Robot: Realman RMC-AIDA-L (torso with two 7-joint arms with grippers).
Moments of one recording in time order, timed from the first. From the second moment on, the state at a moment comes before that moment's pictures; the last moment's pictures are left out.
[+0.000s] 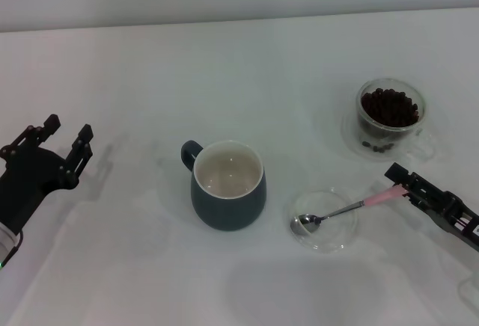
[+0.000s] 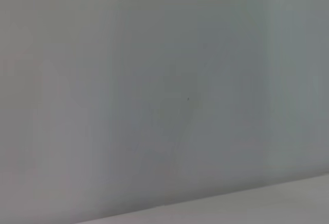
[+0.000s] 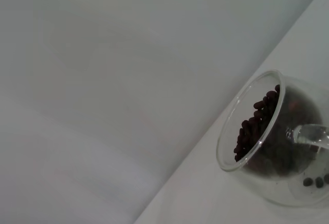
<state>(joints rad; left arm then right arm) -0.31 -2.08 -1.15 -0.23 -0.07 -1.12 2.83 0.16 2.00 -0.57 0.02 1.61 1.50 -1.68</state>
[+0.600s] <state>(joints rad) -0.31 -2.08 -1.17 -0.22 -0.07 -1.12 2.83 0.17 2.00 -0.58 0.01 1.62 1.48 -1.66</state>
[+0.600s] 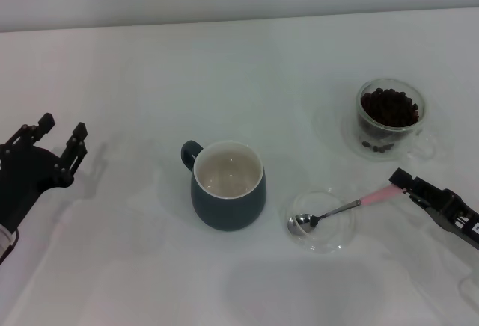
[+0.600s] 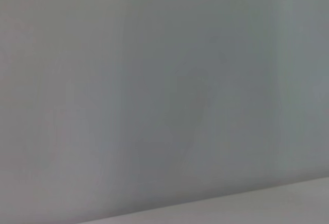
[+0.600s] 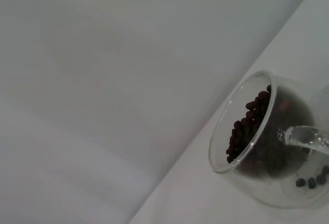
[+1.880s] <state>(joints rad) -0.31 -2.08 -1.19 -0.21 -0.09 -1.12 2.83 0.18 1.97 -0.57 -0.14 1.64 1.61 -1.59</state>
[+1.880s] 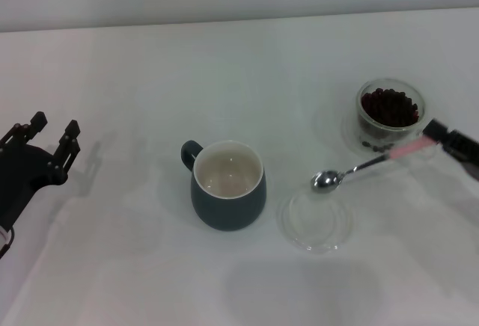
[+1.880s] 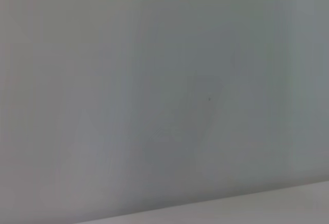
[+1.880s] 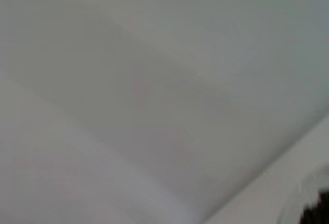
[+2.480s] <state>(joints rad) -0.30 -2.08 -1.19 -0.20 -0.10 -1.12 2.82 0.26 1.93 -0.43 -0.33 1.67 1.60 -1.57</state>
